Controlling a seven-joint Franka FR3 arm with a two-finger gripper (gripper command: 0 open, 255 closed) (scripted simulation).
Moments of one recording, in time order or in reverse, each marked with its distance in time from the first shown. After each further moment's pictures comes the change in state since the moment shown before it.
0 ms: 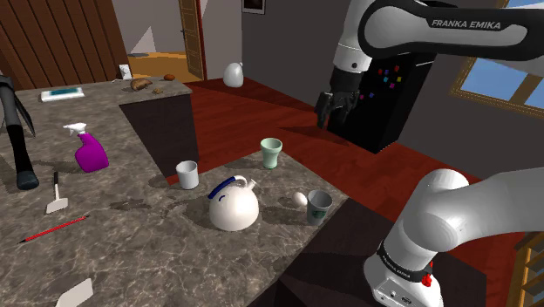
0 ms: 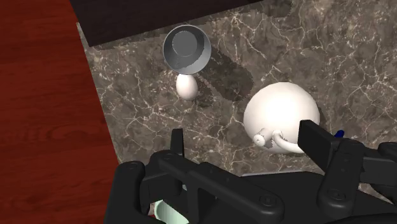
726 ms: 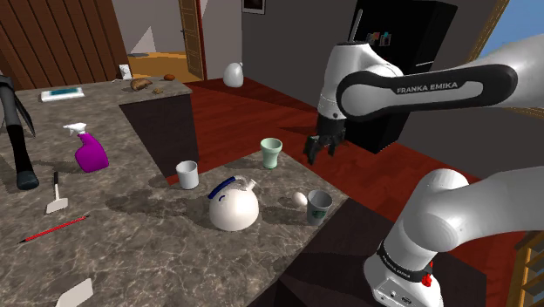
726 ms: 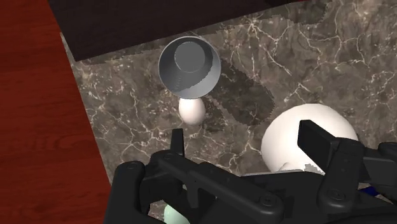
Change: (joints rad) arm 0.006 0.012 0.072 -0.287 -0.013 0.266 0.070
